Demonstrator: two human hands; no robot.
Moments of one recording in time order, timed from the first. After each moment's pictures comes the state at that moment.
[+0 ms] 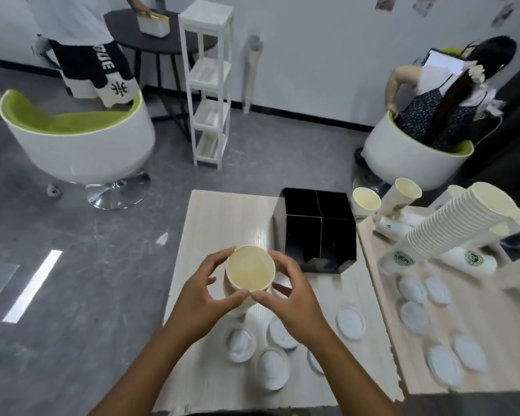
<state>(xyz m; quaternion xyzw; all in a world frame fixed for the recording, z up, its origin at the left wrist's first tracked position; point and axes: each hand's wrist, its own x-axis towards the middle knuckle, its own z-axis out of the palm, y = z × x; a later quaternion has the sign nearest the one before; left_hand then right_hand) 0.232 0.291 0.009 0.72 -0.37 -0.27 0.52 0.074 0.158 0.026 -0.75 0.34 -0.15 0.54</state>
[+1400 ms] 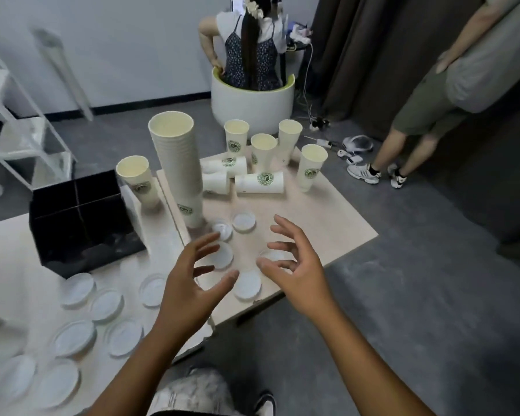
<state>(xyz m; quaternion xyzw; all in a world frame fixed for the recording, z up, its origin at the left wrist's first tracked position) -0.201 0.070 0.054 0.63 -0.51 -0.30 0.50 -0.395 -0.009 0.054 -0.62 0.44 -0.40 0.52</state>
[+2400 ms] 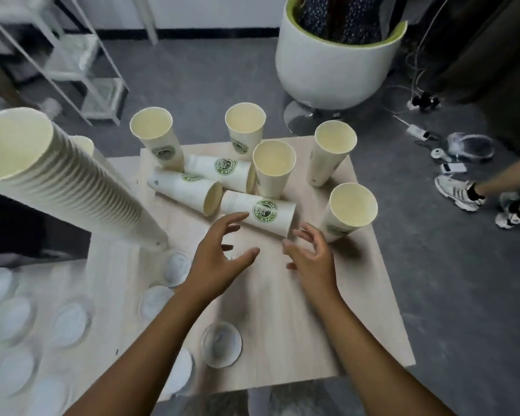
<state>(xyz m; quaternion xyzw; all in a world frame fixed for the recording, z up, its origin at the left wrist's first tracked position) -0.256 -0.252 -0.062 0.76 -0.36 -0.30 0.46 -0.414 -0.365 -0.100 -0.50 0.51 -0.27 0.65</state>
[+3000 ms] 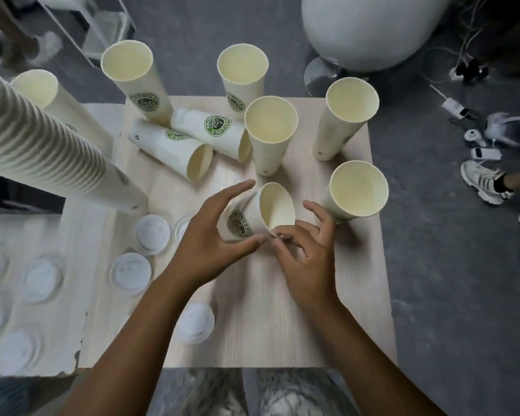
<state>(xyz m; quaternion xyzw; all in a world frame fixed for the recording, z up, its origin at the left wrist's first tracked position) -0.282 -0.276 -0.058 0.76 -0.41 -0.28 0.43 -0.444 -0.370 -0.103 -0.74 0.37 -0.29 0.47</state>
